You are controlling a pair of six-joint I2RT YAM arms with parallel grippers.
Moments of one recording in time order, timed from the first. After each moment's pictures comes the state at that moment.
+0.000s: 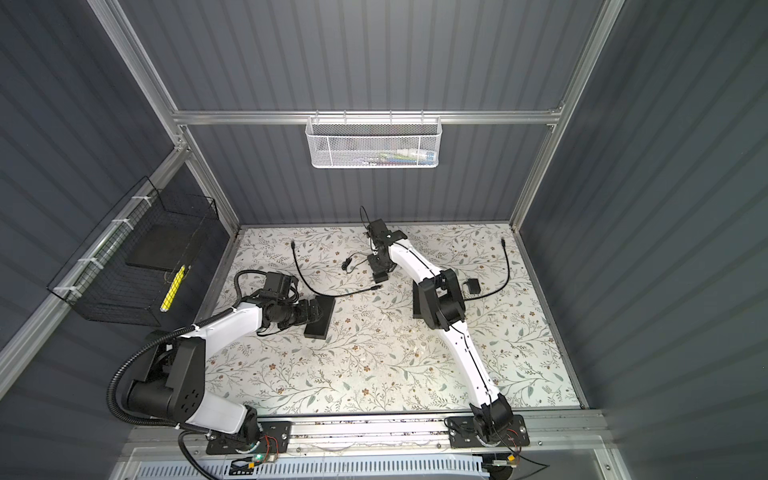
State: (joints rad) left arm -0.25 1.51 0.81 -0.37 0.23 -0.38; right arm 0.50 2.60 2.36 -0.89 0.03 0.00
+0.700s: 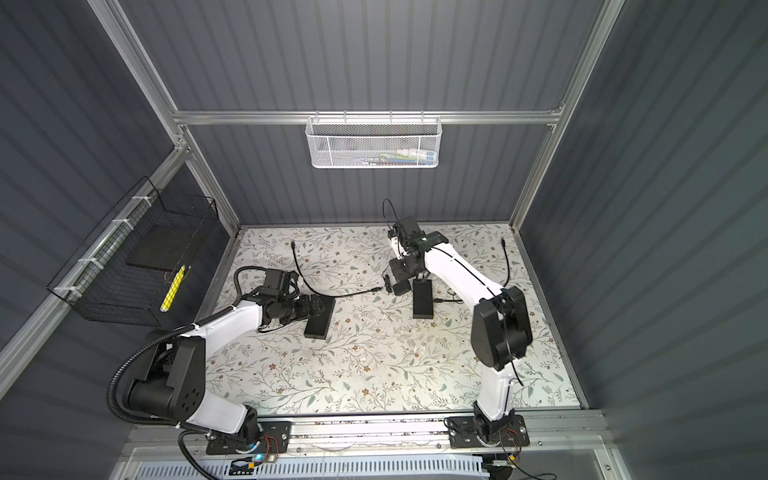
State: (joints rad) left arm -0.25 1.52 0.84 -0.33 0.25 -0.40; right arm 0.49 1.80 1.56 -0.88 -0.03 0.02
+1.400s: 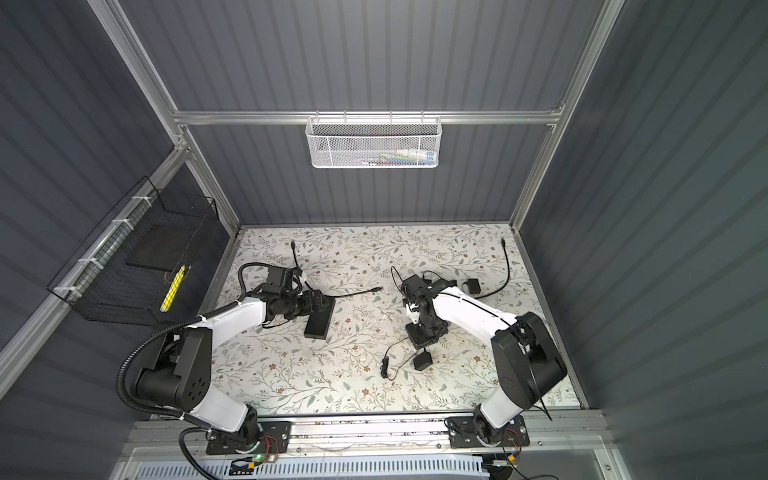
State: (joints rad) left arm -0.25 1.58 0.86 -0.27 0.29 -0.40; right arm 0.56 1.62 1.07 -1.02 -0.07 0.13
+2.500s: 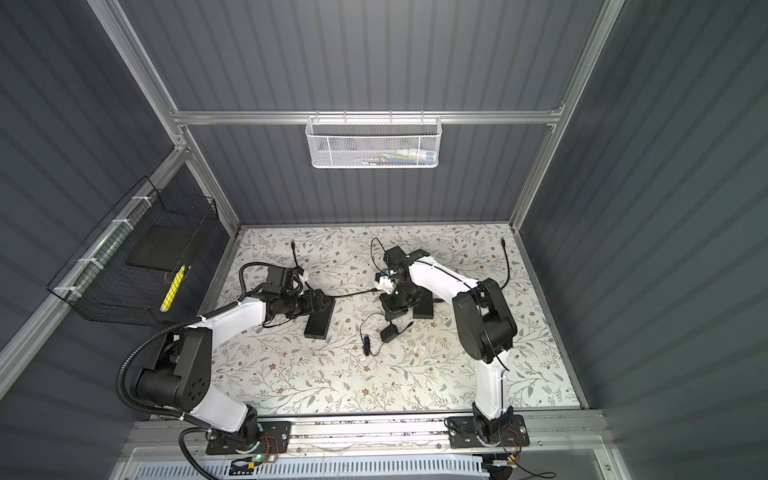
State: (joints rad) left arm -0.26 1.57 0.85 -0.24 0.36 -0.39; right arm 0.54 2.01 1.55 -1.03 -0.42 0.03
